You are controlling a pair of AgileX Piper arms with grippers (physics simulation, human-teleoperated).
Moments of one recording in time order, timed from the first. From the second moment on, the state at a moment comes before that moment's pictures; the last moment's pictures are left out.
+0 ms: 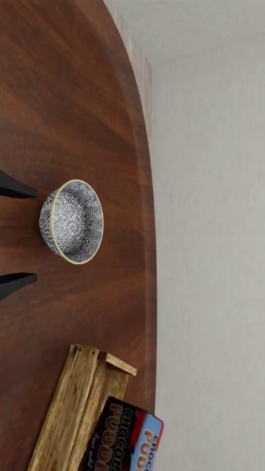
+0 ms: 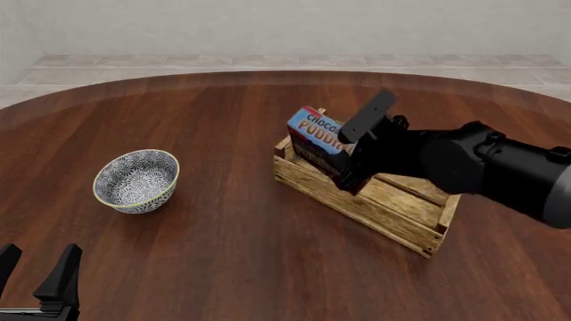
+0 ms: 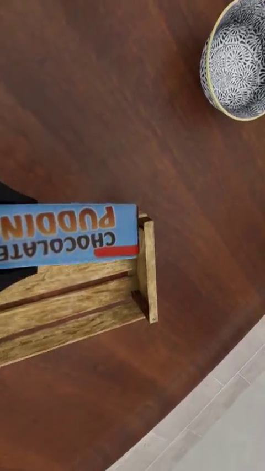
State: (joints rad) left arm 0.00 0.01 0.00 0.00 0.00; right arm 0.50 1.43 -1.05 0.31 -0.40
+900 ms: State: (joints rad) left arm 0.00 0.01 0.00 0.00 0.00; right arm 0.35 1.41 -1.06 0.34 -0.48
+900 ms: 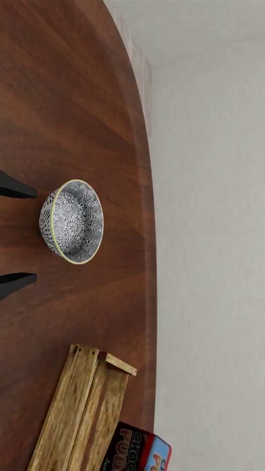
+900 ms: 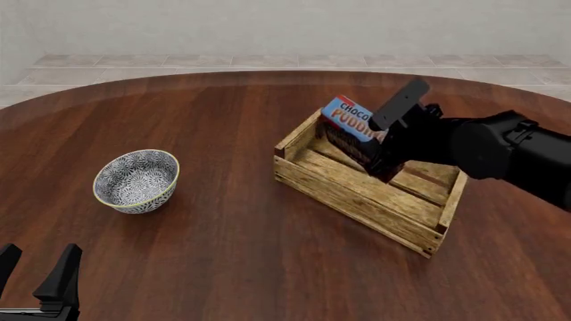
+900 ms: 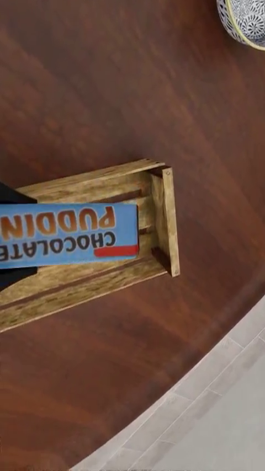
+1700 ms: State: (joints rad) left arm 0.00 0.01 0.00 0.00 0.00; right arm 0.30 1.52 -1.12 0.32 -0.47
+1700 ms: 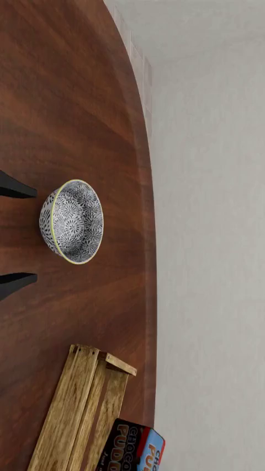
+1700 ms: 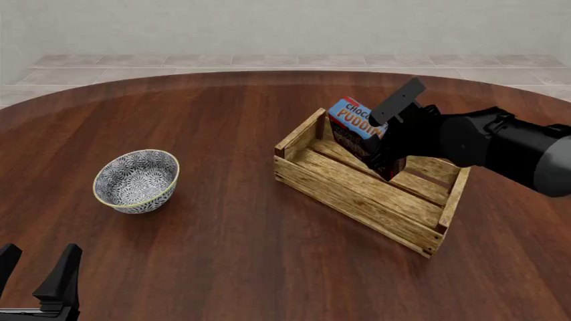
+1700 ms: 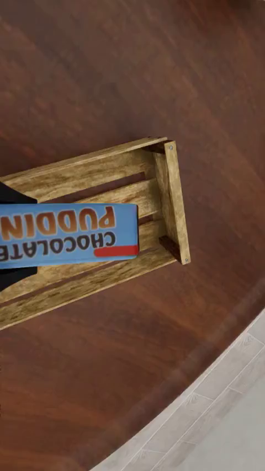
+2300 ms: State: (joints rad) left arm 0.00 0.01 0.00 0.00 0.00; right arm 0.28 1.60 -1.12 0.26 -0.42
